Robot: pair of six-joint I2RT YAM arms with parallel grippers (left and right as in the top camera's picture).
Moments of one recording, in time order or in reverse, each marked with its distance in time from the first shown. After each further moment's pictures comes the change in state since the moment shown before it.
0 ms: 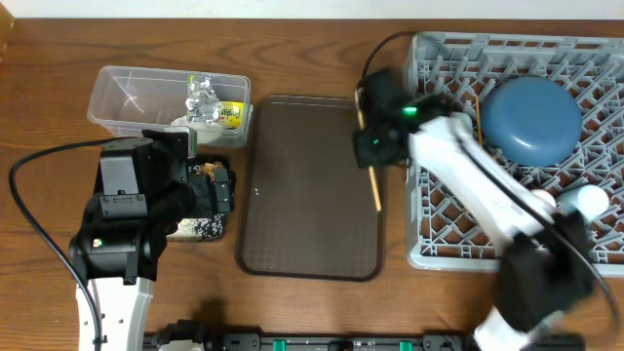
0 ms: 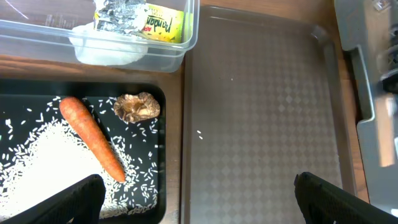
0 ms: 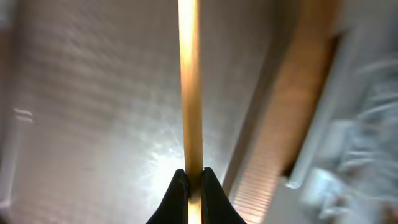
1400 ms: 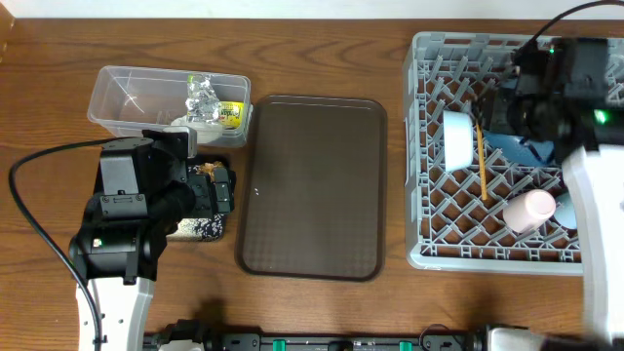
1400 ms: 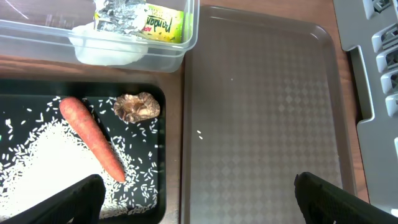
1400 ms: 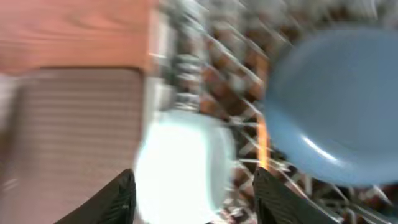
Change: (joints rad) left arm 0.000 0.000 0.000 0.000 0.000 0.000; right arm -0.480 -0.312 0.011 -0.056 -0.147 -0.209
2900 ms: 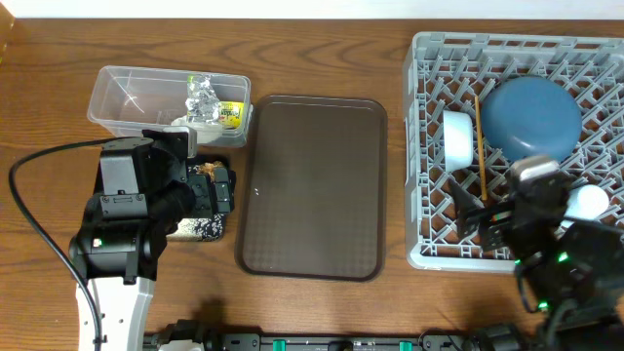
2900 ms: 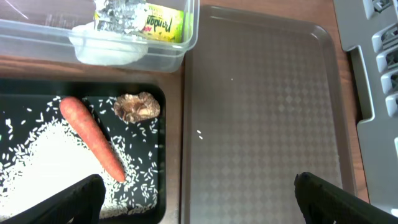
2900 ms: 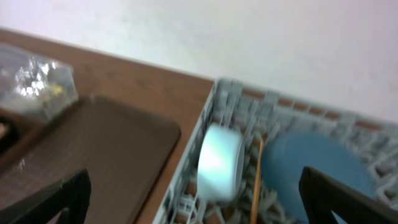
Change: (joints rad) left arm 0.000 0.000 0.000 0.000 0.000 0.000; right arm 0.222 -0.902 -0.689 0.400 0.149 -0.162
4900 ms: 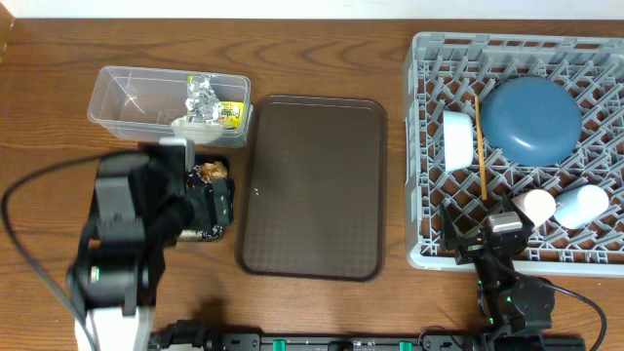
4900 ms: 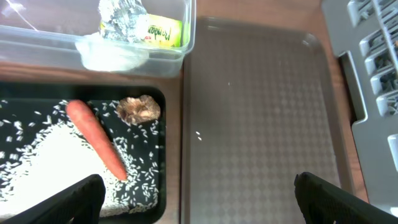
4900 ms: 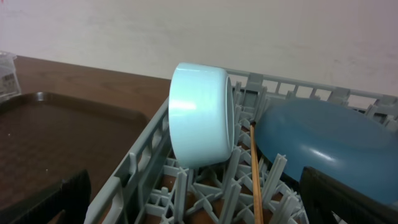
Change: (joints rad) left arm -0.001 -0.171 -0.074 0.011 -0.012 0.002; right arm -0.140 -0.524 -0.793 0.493 -0.046 0.002
